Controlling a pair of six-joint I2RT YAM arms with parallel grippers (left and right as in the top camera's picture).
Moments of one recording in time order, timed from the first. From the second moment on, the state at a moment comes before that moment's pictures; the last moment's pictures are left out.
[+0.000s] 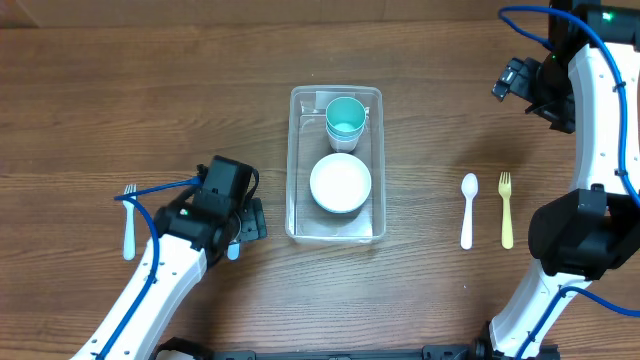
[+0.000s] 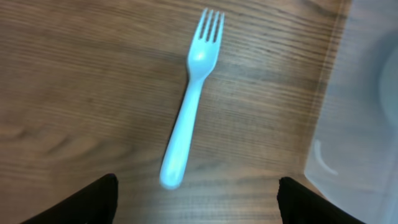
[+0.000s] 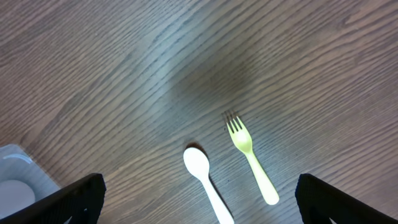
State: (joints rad) left arm -0.34 1.25 0.84 -0.84 -0.14 -0.51; right arm -0.16 2.08 2.19 -1.54 0.09 0.44
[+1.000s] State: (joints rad) left arm -0.09 1.58 0.74 -0.47 0.09 -0.05; right arm -0.16 2.08 2.19 -1.54 0.09 0.44
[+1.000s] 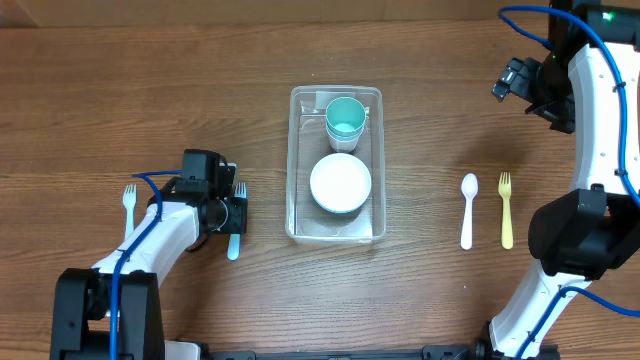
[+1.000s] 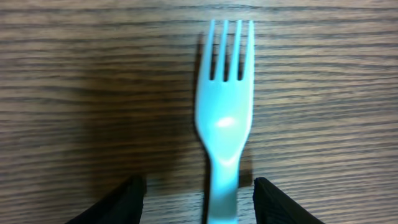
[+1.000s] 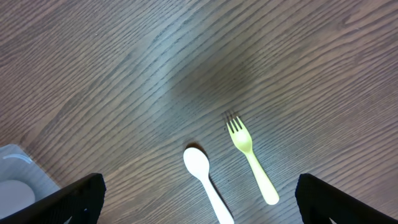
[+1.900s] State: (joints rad) left arm -0.16 1.60 0.75 -0.44 -0.02 -0.13; right arm -0.16 2.08 2.19 -1.54 0.09 0.44
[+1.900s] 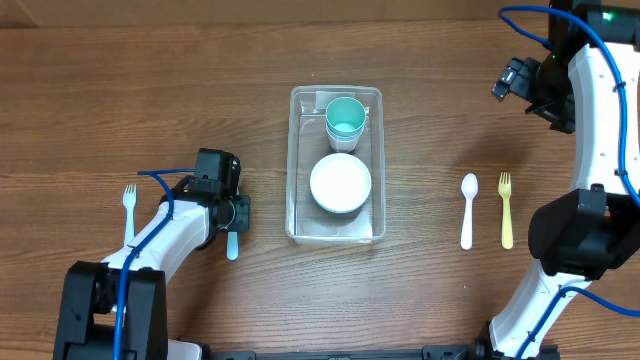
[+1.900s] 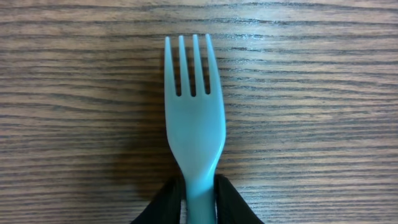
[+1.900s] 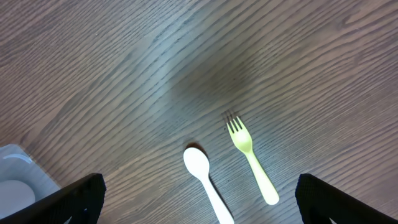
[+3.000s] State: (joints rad) left arm -0.23 1.64 0.92 -0.70 -0.06 -0.27; right arm -0.16 2.08 2.19 -1.54 0.09 0.44
